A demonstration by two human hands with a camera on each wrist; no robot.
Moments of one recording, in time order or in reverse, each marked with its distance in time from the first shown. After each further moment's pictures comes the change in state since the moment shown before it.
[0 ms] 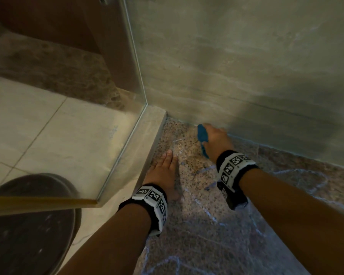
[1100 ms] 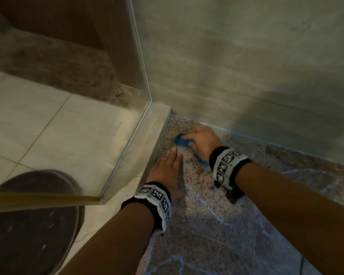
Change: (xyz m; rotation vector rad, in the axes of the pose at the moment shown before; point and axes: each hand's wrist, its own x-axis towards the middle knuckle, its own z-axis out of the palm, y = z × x) left_hand -0.001 0.002 0.001 -0.009 0.018 -0.007; right_hand 0.028 -0.015 0.035 -0.082 -0.032 -0.288
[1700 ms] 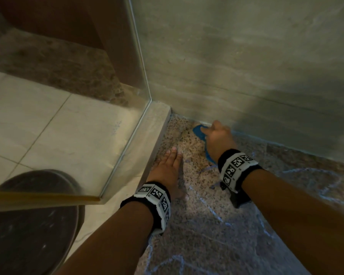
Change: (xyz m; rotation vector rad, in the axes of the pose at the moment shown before) left_hand 0.002 -0.001 0.000 0.023 -0.019 -0.001; right_hand -0.019 0.017 -0.007 -0.099 0.133 0.207
